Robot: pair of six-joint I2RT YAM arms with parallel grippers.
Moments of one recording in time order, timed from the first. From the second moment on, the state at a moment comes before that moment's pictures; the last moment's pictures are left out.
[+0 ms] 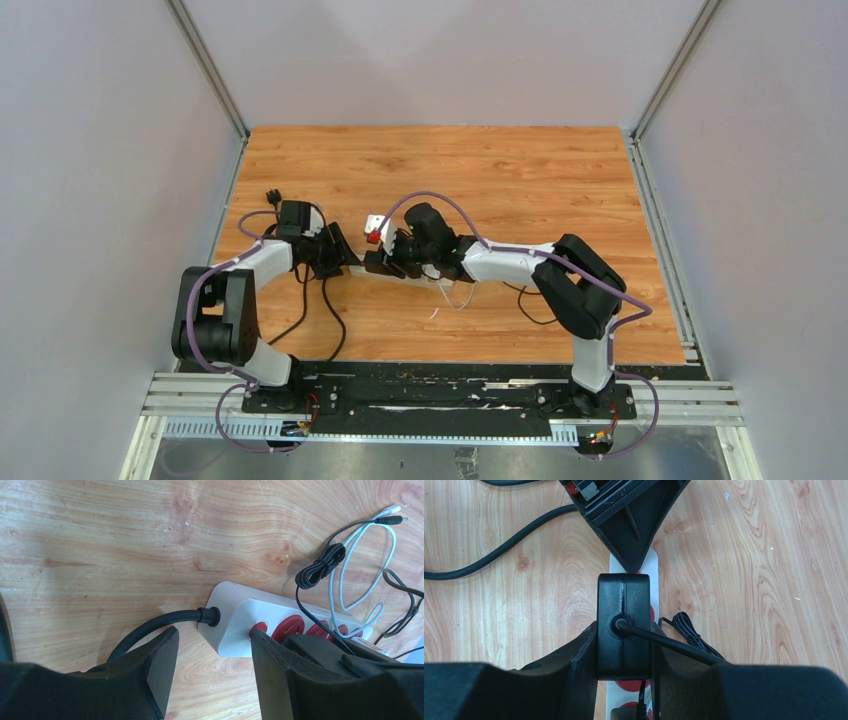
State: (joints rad) left arm -0.04 1.50 0.72 -0.24 0.36 -0.52; right arm 0.89 1.89 1.16 0.22 -0.39 -0.38
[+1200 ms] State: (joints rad) left arm -0.05 1.50 0.72 -0.25 0.36 -0.50; right arm 0.90 1.93 1.14 0.29 -0.36 -0.36
